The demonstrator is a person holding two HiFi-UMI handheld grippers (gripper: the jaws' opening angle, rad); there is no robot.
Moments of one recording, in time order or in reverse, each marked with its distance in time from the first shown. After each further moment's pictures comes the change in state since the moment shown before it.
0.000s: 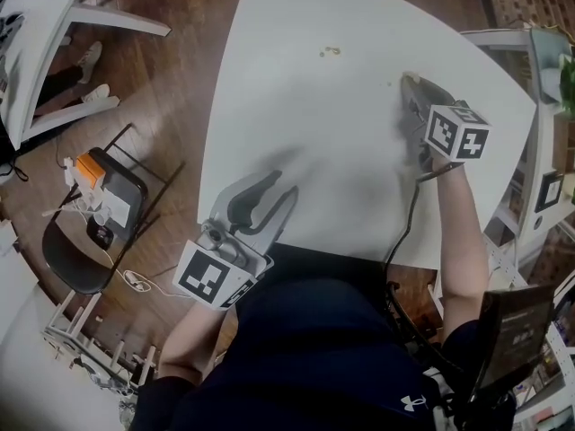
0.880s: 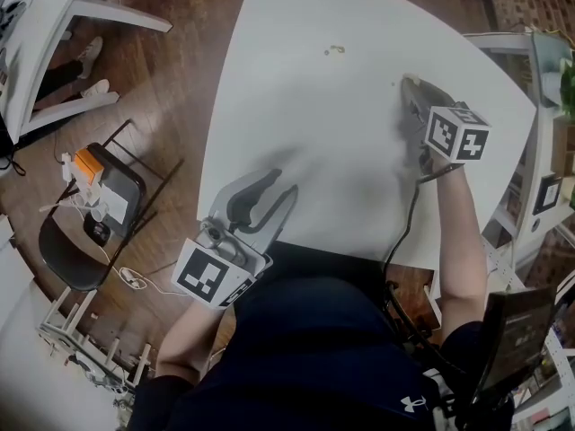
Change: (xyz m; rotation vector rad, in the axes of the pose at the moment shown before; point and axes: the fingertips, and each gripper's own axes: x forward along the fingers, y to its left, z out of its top) left arm -0.006 0.002 0.000 0.000 -0.006 0.004; right arm 0.000 0.007 -0.004 -0.014 0.025 0.001
